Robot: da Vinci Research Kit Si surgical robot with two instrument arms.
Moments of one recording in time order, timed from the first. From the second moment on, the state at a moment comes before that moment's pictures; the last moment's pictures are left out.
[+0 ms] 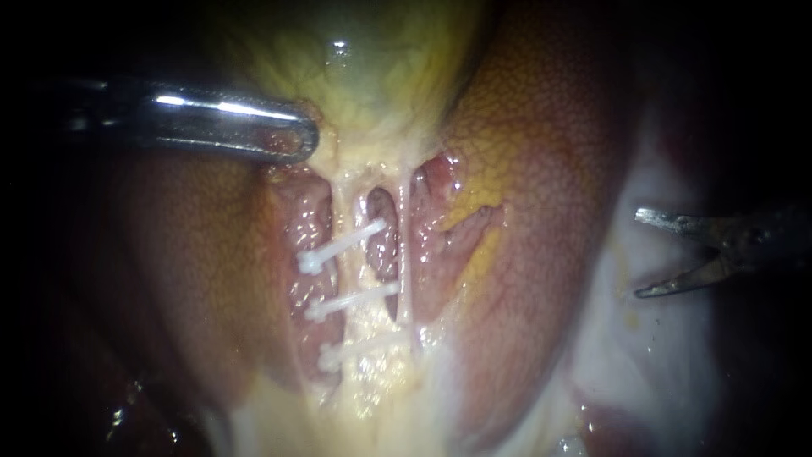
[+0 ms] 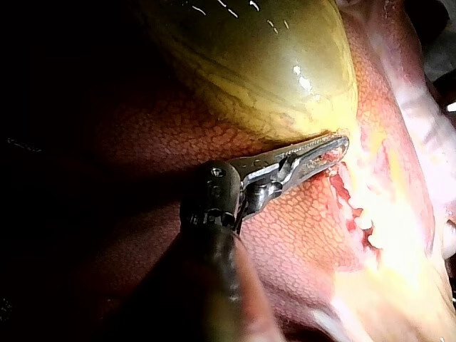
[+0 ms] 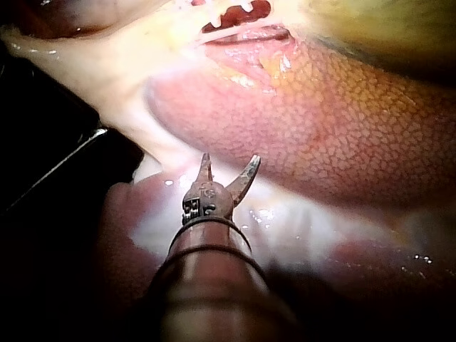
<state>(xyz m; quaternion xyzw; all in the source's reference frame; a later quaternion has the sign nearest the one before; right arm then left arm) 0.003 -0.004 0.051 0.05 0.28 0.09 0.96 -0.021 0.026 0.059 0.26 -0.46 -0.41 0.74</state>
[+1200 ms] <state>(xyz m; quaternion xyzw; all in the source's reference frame) 0.006 -0.004 0.052 0.15 0.34 0.08 0.93 -0.017 0.027 0.054 0.26 -0.46 -0.42 0.74</state>
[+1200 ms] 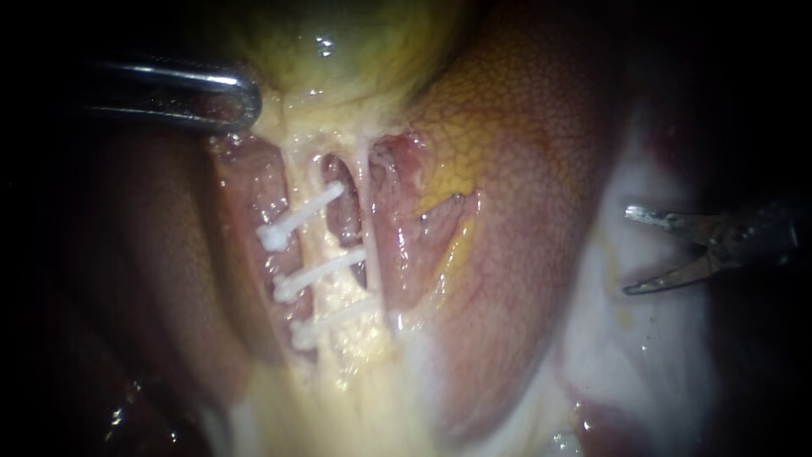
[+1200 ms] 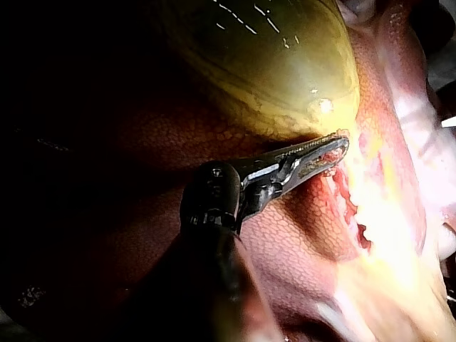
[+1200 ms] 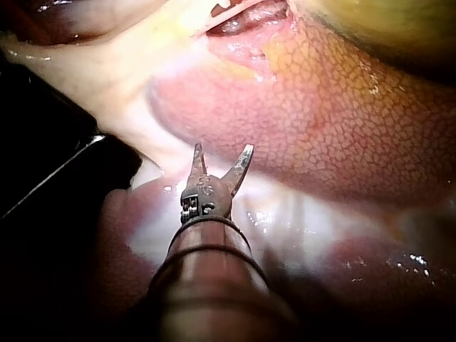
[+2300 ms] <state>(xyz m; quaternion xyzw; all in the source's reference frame) 0.014 -0.003 0.052 0.27 0.48 0.09 0.83 -0.017 0.027 0.054 0.26 -0.46 -0.42 0.74</state>
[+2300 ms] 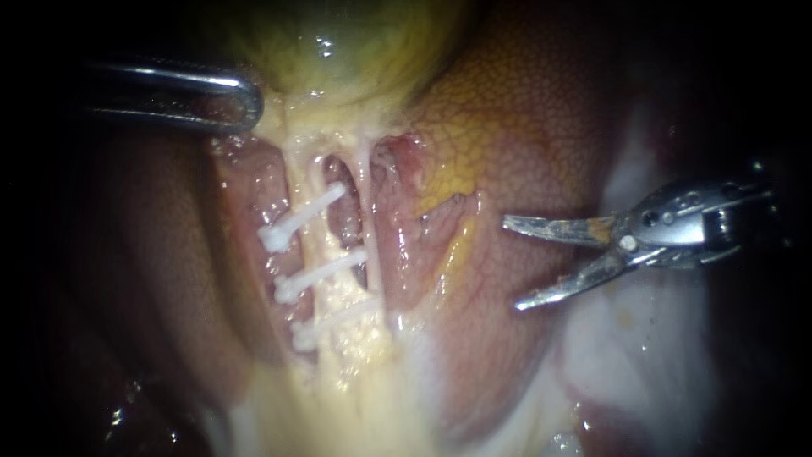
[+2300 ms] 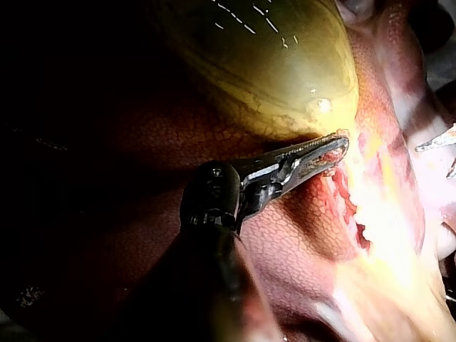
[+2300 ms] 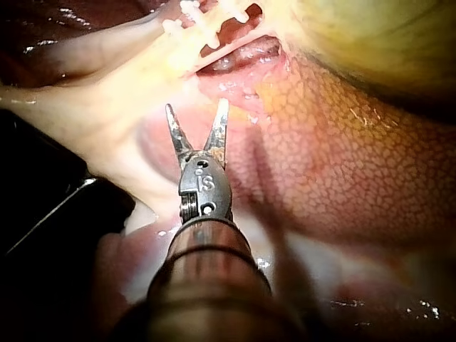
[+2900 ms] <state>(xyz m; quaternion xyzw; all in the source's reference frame) 0.021 -0.002 0.053 0.32 0.53 0.07 0.78 -0.017 0.027 0.054 0.26 -0.46 -0.42 0.74</state>
